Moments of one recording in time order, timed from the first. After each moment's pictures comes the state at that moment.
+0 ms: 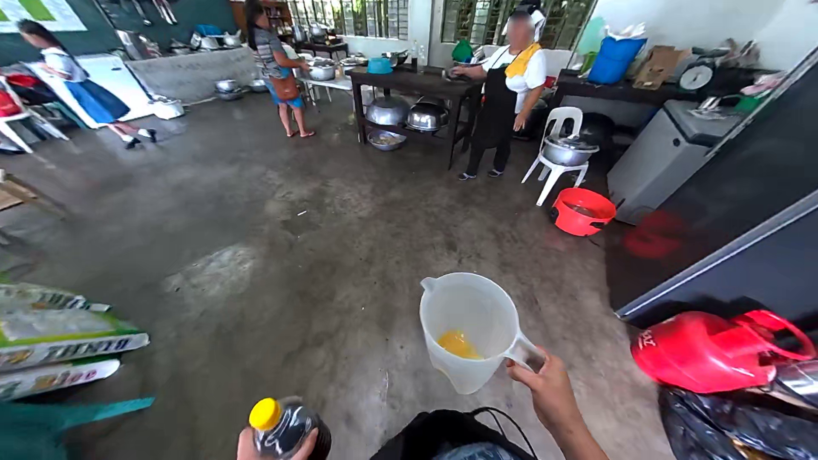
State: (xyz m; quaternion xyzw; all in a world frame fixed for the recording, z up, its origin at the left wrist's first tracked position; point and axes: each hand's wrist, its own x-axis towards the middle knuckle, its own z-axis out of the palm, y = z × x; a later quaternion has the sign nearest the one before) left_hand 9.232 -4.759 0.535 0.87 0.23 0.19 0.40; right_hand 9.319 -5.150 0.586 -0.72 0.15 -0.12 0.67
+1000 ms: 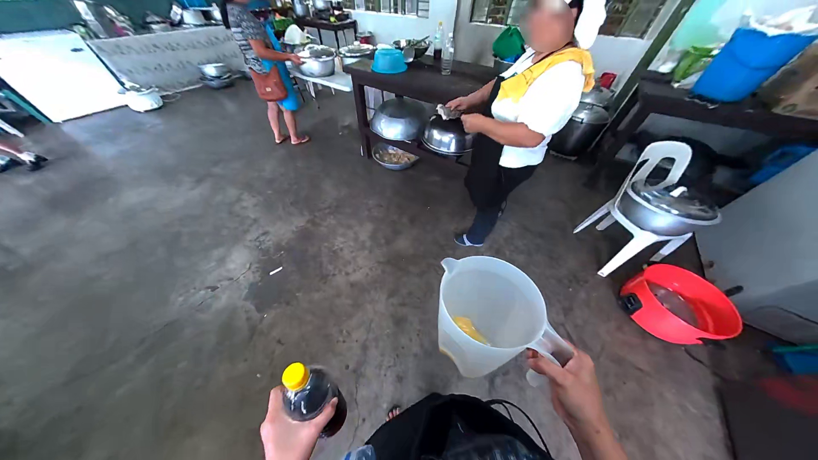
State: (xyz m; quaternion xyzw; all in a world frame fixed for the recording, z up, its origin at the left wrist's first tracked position) left_hand 10.096 -4.789 0.534 0.86 0.25 0.17 0.41; right_hand 10.169 -5.172 0.606 -0.68 0.15 -0.15 0.70
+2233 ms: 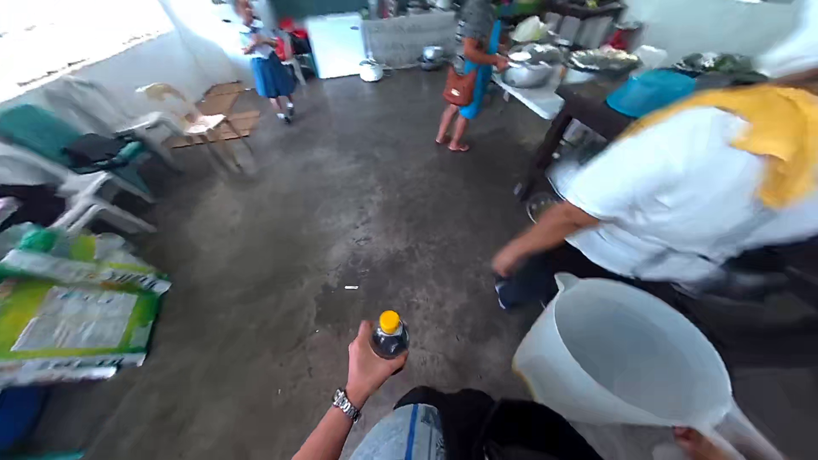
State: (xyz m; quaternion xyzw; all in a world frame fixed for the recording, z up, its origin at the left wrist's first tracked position) left_hand 10.738 -4.674 0.534 0.81 0.34 0.26 0.41; right_hand 10.908 -5.052 0.648 -0.71 -0.06 0.04 0.70
